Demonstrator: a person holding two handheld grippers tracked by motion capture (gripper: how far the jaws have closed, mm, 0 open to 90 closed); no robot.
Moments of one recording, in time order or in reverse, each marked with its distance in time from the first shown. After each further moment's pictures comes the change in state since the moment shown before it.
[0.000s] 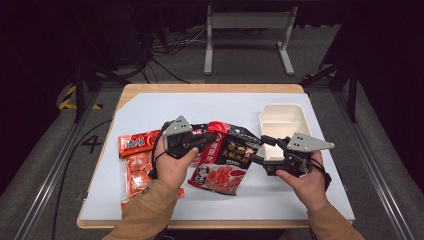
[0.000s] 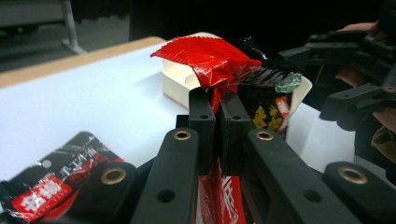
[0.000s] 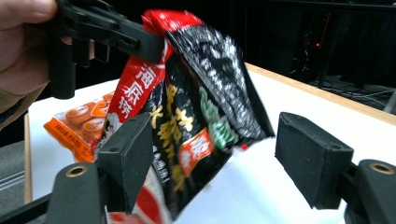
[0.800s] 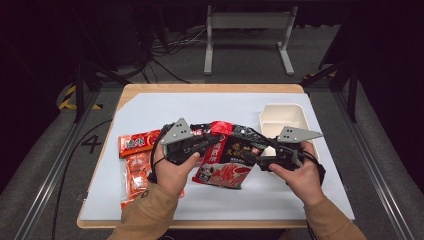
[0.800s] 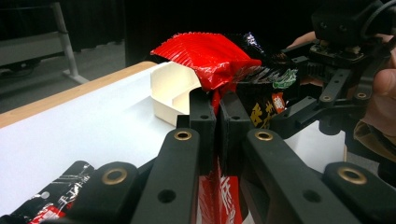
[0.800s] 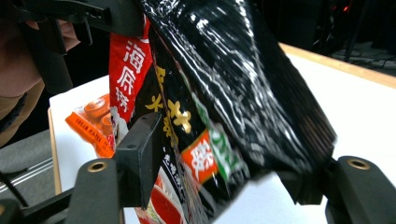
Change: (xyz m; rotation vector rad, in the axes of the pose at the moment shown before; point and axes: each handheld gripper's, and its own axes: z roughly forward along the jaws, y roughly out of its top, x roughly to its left) left arm -0.020 0.007 -0.009 -0.056 -0.017 0.090; right arm 0.002 0.017 0.018 0.113 0.068 0.074
